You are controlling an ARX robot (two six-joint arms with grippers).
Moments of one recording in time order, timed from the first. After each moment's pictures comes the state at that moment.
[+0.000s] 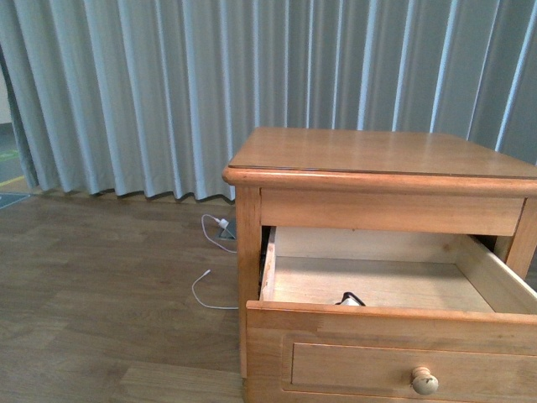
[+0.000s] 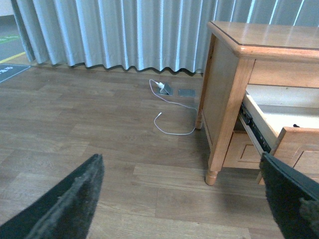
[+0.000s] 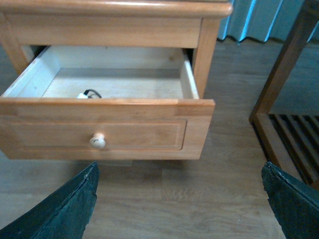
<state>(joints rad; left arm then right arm) 0.00 0.00 0.01 -0.01 0.00 -0.01 0.20 0.30 0.15 -0.12 0.27 0.02</state>
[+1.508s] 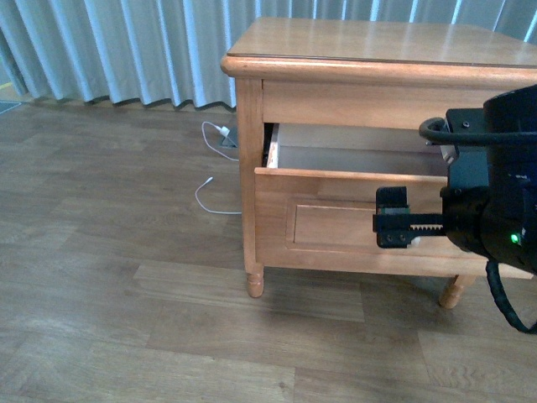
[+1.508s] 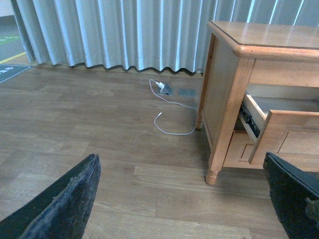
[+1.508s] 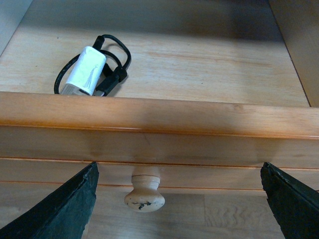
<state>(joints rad) 0.00 0.00 0.01 -0.01 0.00 0.00 0.24 2.01 0.86 0.63 0.27 0.09</state>
